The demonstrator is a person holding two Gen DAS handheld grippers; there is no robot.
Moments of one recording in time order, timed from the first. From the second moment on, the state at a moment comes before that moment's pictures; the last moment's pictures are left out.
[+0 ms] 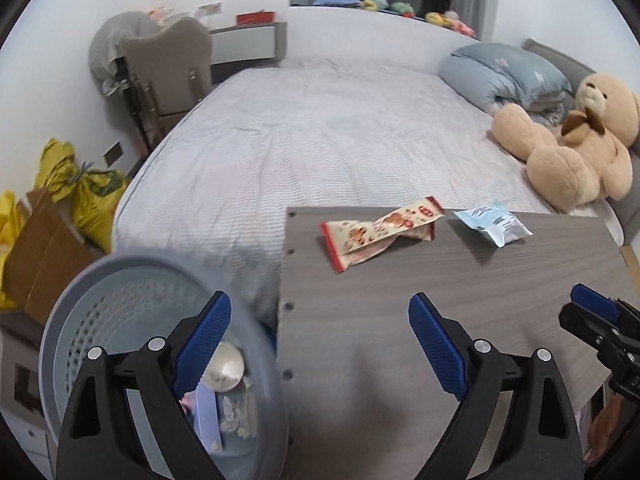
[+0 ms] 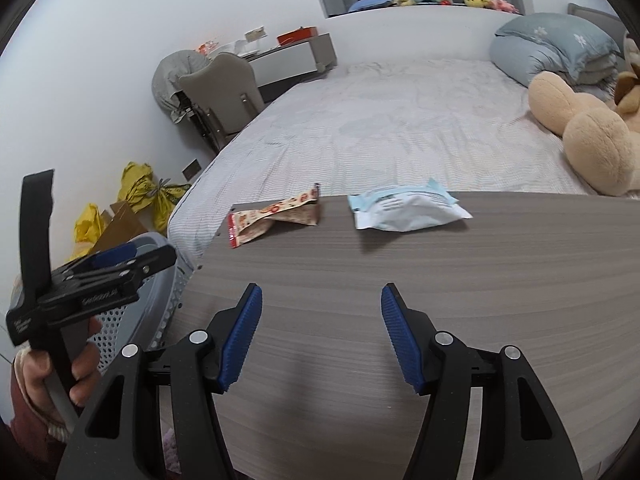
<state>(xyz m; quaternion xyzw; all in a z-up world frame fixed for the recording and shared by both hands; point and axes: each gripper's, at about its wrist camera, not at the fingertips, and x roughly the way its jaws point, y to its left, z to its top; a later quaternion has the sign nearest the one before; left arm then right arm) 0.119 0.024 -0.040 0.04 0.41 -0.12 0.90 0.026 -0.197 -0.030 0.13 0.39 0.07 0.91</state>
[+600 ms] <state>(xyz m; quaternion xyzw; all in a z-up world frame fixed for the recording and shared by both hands) 0.214 -0.045 -0.086 0.16 0.48 -0.20 0.84 0.031 -0.256 -0.041 0.19 0.39 0.04 0.90</state>
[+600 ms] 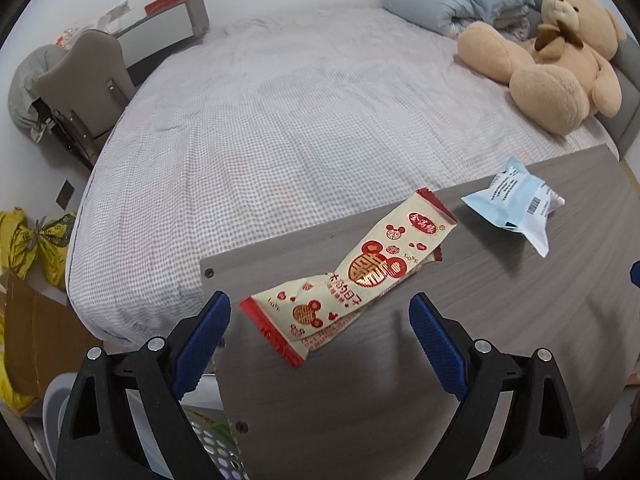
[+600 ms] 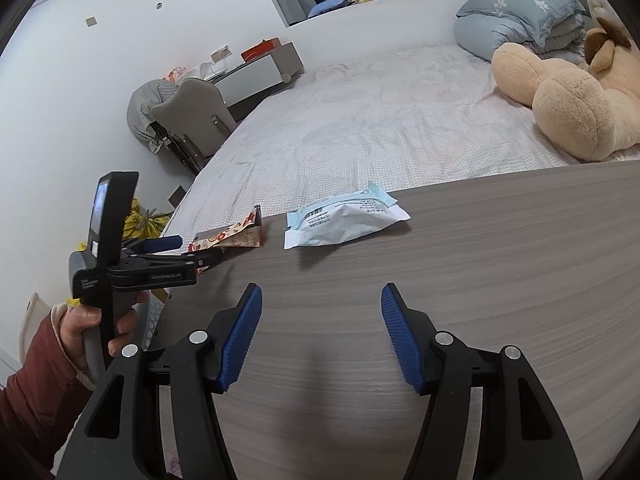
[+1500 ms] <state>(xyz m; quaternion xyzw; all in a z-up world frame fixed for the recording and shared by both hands) 0.204 -0.057 -0.078 0.11 0.48 -0.22 0.84 0.029 -0.265 -0.044 0.20 0.38 0.04 0.90</state>
